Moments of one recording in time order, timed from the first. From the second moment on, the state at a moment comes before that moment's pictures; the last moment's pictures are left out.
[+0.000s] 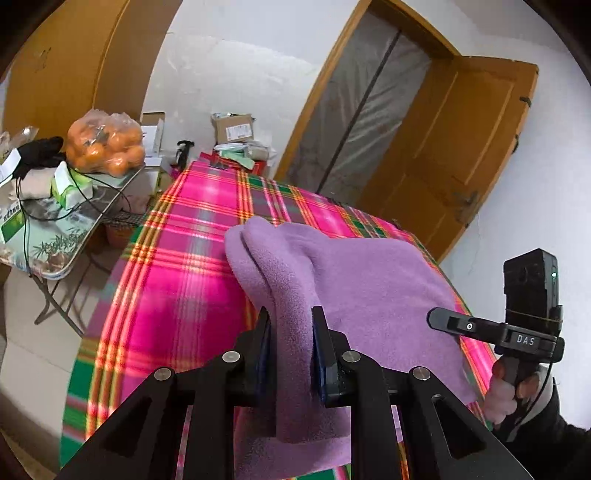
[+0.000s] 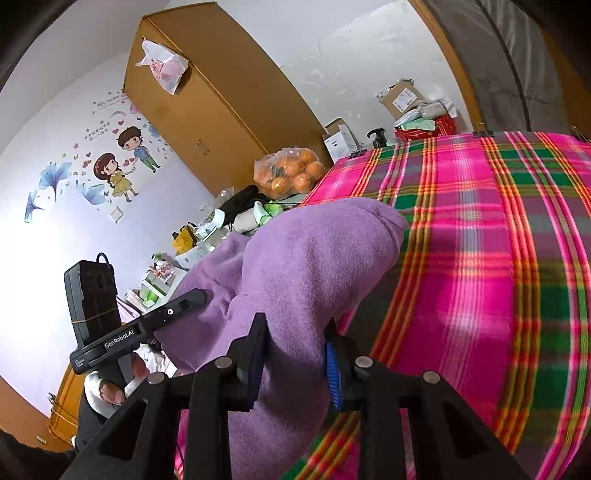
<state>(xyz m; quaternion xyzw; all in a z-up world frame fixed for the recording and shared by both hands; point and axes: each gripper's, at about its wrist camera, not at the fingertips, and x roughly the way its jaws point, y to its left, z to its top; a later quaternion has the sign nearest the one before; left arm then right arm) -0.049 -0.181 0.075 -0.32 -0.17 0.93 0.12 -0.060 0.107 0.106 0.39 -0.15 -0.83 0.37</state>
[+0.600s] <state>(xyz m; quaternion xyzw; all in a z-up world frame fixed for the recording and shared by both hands) -0.169 -0.245 0.043 -0.33 -0.18 0.92 0.09 -0.197 0.048 0.064 0.42 -0.14 -0.82 0.35</state>
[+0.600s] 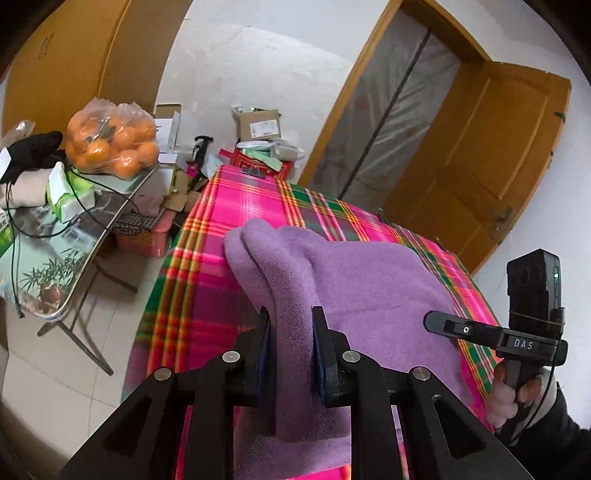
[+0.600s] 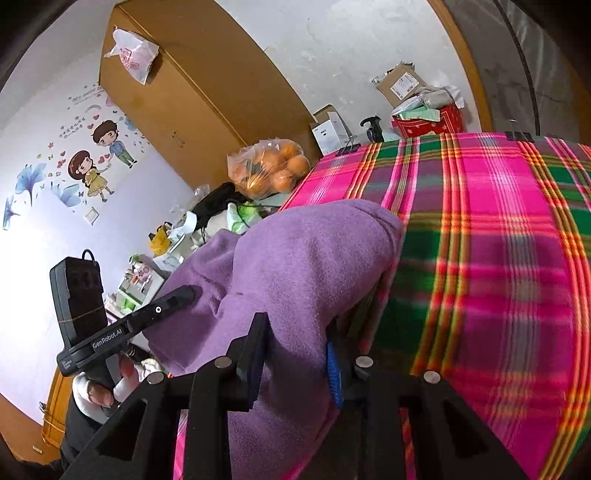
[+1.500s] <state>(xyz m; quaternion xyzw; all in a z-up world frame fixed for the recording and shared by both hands) -0.136 -0.239 0.016 -0.37 -0.13 0.92 0.04 -0.137 0.039 0.053 0.41 -0.01 -0.85 0.34</state>
